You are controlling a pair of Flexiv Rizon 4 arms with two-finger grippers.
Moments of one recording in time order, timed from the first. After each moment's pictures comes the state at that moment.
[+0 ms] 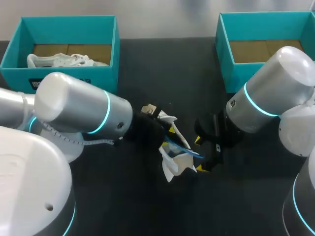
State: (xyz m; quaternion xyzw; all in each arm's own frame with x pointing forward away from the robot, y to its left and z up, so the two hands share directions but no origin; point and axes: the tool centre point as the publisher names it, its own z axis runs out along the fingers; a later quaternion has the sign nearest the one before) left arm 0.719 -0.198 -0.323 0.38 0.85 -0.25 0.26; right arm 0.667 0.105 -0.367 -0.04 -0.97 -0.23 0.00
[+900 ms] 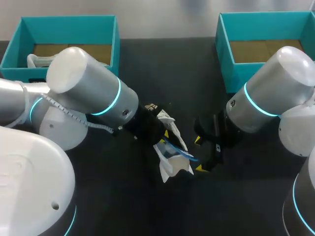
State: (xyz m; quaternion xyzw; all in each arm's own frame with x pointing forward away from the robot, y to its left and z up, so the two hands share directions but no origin) left arm 0.719 -0.183 -0.337 0.42 0.86 -0.20 0.18; right arm 0.667 0.105 -0.367 -0.04 -0.97 -0.23 0.00
